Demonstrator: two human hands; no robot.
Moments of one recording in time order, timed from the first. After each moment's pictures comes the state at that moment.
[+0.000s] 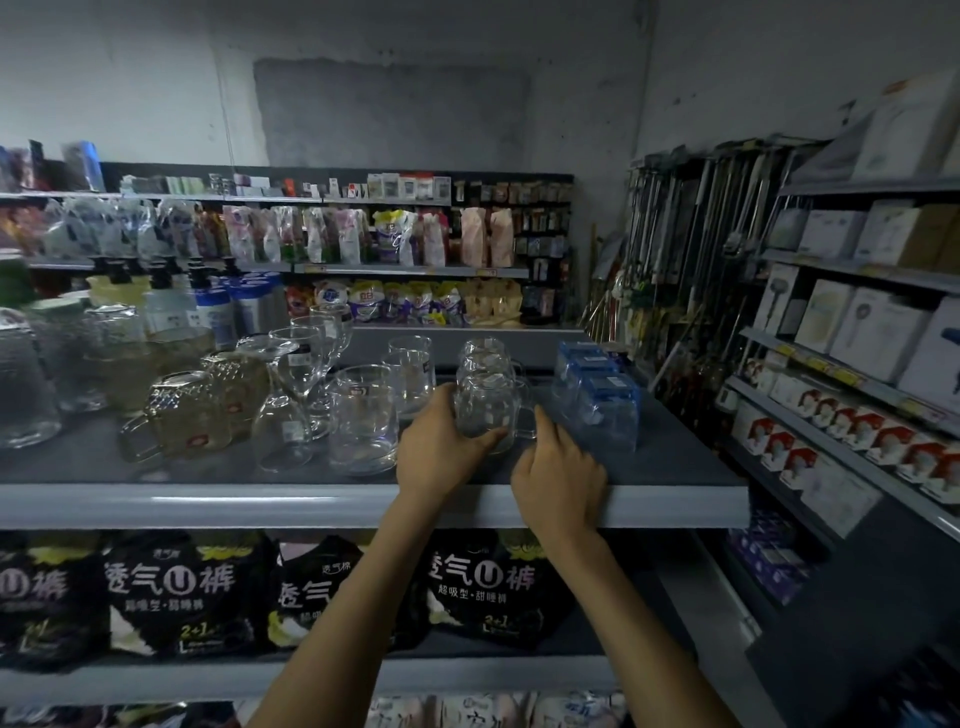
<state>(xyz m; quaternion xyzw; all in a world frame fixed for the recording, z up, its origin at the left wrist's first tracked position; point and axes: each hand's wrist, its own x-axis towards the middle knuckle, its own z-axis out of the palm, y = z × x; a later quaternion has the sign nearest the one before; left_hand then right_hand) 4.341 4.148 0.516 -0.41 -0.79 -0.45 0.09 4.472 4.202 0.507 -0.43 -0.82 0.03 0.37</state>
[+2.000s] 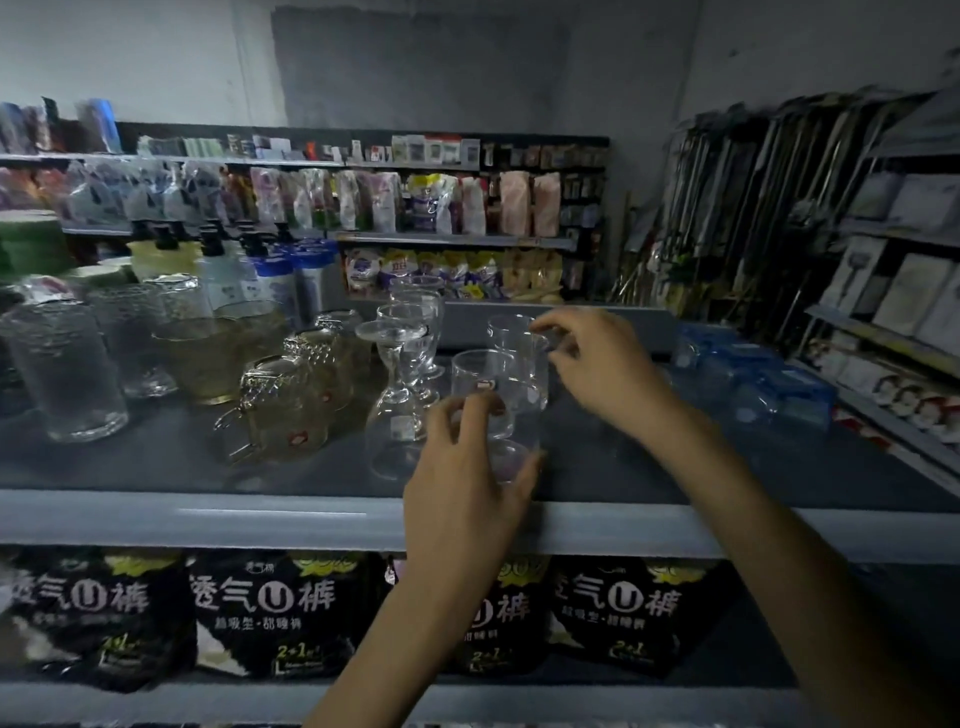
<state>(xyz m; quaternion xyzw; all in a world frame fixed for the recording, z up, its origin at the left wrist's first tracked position) 4.280 4.038 0.507 -0.43 -0.77 -0.45 0.16 4.338 4.215 0.591 -0.23 -0.90 0.13 0.35</state>
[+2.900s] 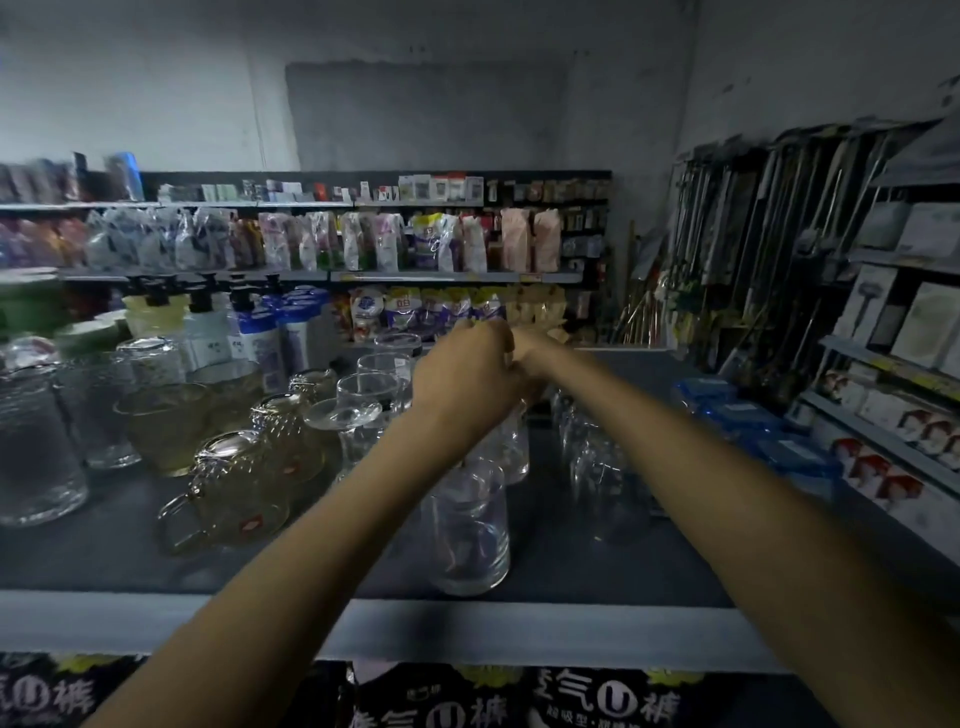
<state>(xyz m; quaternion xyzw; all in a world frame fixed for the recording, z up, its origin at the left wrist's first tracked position) 4.218 4.151 0.640 -0.49 -0.81 -0.28 0.16 4.217 4.326 0.631 -0.30 -0.94 0.14 0.10</state>
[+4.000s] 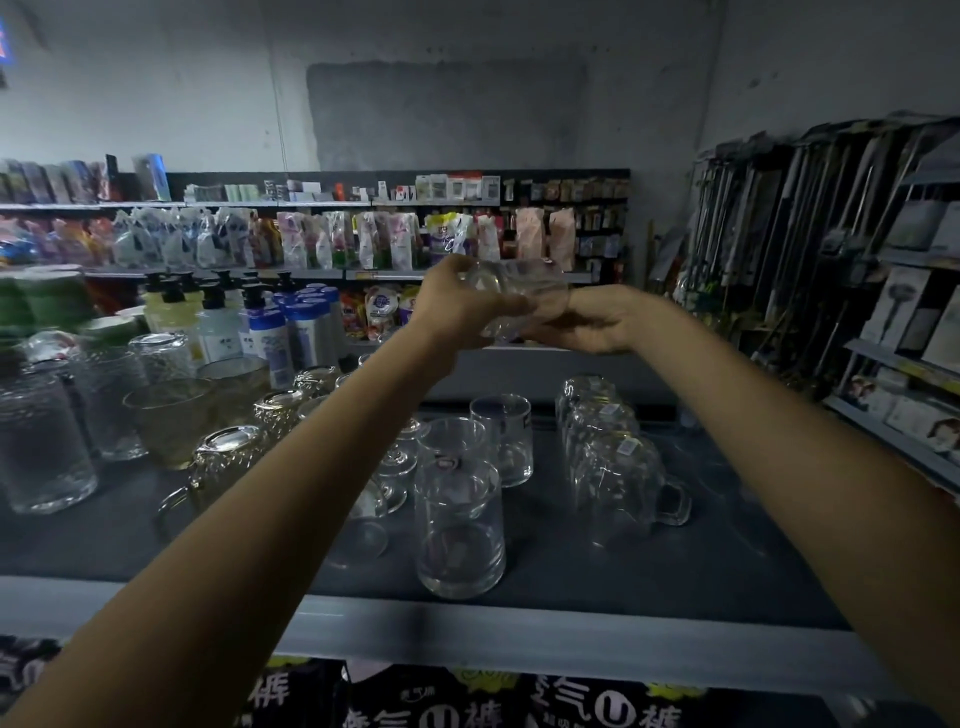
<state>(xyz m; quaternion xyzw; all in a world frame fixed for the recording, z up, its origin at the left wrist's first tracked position) 4.184 4.174 0.682 -0.37 -0.66 -0.64 -0.13 4.275 4.344 0.685 -0.20 -0.62 0.75 0.14</state>
